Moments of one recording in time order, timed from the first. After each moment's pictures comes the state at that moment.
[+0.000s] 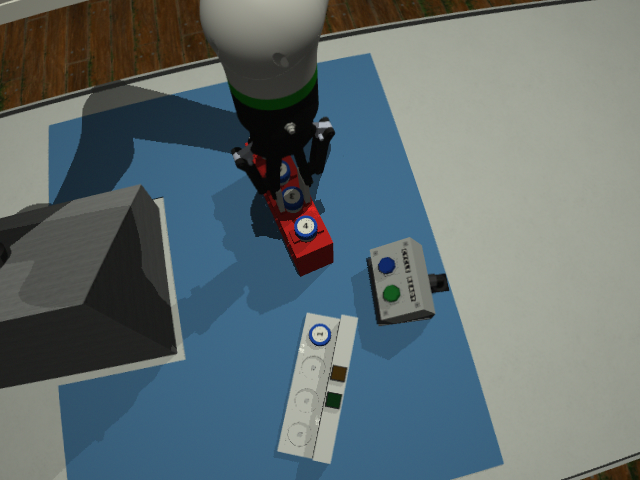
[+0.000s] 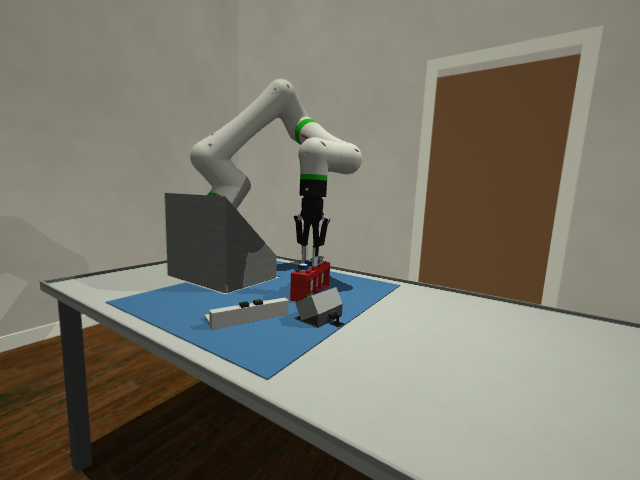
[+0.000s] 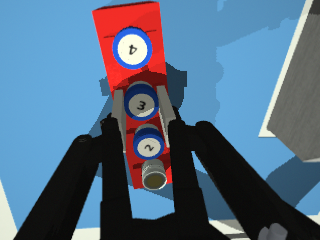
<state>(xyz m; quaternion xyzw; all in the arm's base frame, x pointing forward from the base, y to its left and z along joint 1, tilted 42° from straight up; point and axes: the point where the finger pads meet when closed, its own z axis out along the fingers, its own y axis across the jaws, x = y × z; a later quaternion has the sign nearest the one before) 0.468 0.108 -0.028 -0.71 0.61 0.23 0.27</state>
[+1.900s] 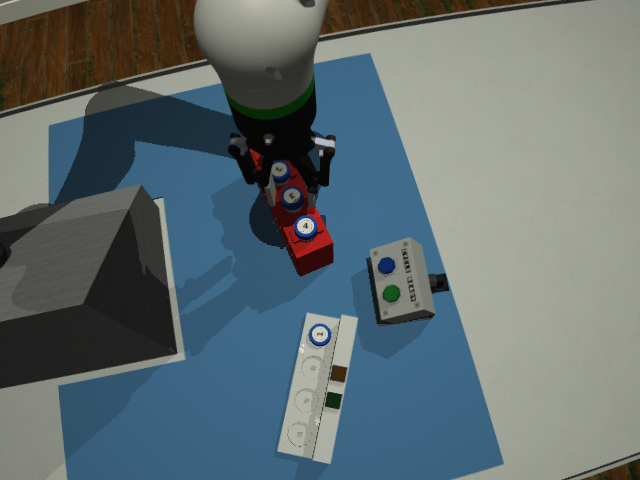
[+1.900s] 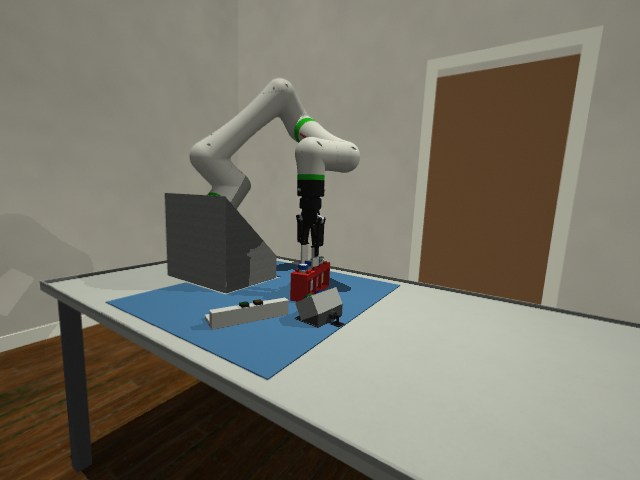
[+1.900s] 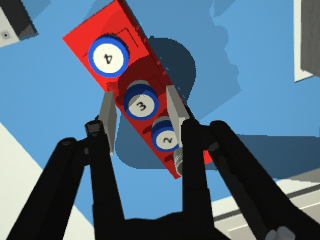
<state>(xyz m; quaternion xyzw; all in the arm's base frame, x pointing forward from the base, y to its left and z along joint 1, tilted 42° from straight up) 0.467 0.108 -0.029 -0.56 0.74 0.29 0.23</state>
